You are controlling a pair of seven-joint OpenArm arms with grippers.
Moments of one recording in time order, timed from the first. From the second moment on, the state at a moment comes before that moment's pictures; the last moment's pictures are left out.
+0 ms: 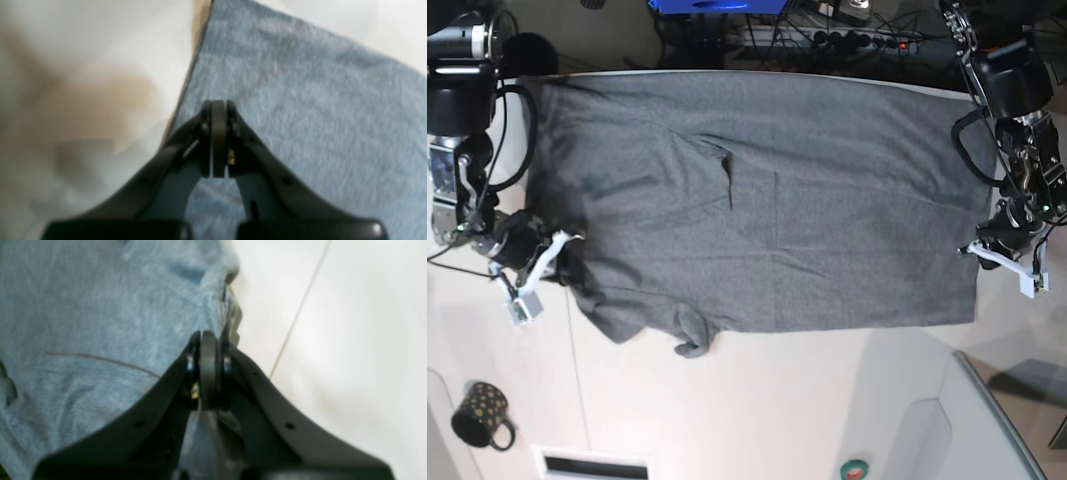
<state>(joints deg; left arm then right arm) -5.7 -20.3 -26.6 65.3 -16.5 -16.8 34.5 10.1 16.0 5.5 57.3 17.9 40.0 -27.1</state>
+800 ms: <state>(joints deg) -21.0 -26.4 -26.1 28.2 -15.7 -16.7 15.8 7.2 16.2 5.4 59.7 17.8 40.1 -27.5</state>
